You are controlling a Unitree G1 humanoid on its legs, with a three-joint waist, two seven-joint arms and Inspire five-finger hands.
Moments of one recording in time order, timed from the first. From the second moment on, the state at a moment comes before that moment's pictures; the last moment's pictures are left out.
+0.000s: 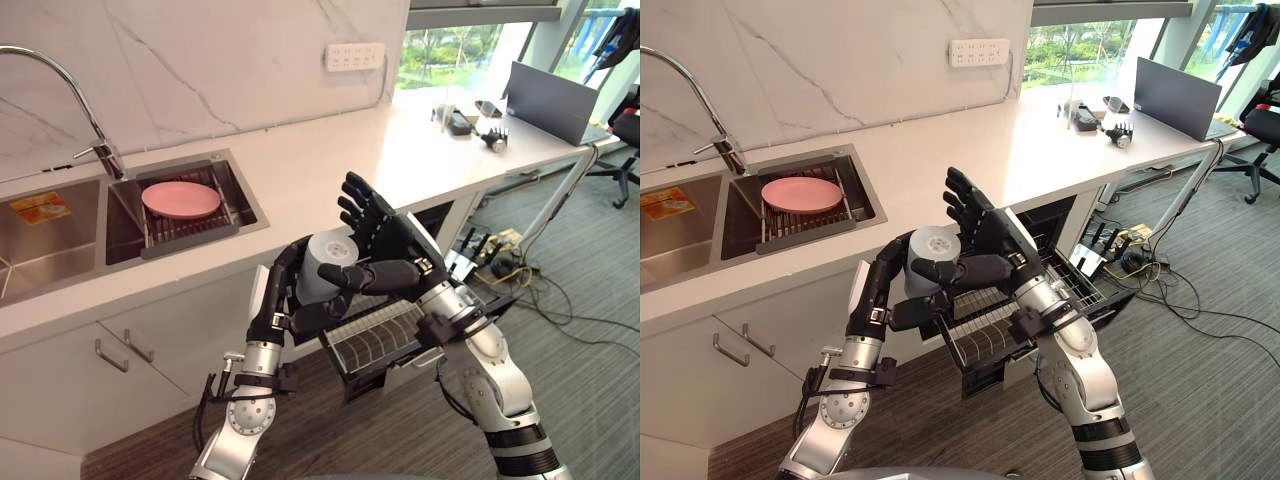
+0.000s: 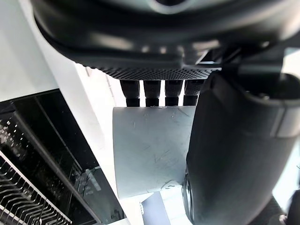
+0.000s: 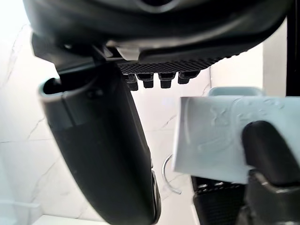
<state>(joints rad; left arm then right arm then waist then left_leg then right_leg) 0.15 0.15 -0.31 -0.04 0.25 -0.40 0.32 -0.06 -0.26 0.13 -0.21 0.42 0.02 0.30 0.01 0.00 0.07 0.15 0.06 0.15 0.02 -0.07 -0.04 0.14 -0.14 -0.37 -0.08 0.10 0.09</state>
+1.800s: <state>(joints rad) 0.18 0.09 -0.30 -0.23 0.26 -0.61 0.41 0.07 -0.05 0.08 -0.09 0.73 -0.02 0.14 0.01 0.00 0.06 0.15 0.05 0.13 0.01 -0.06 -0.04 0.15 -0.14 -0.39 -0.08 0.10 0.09</state>
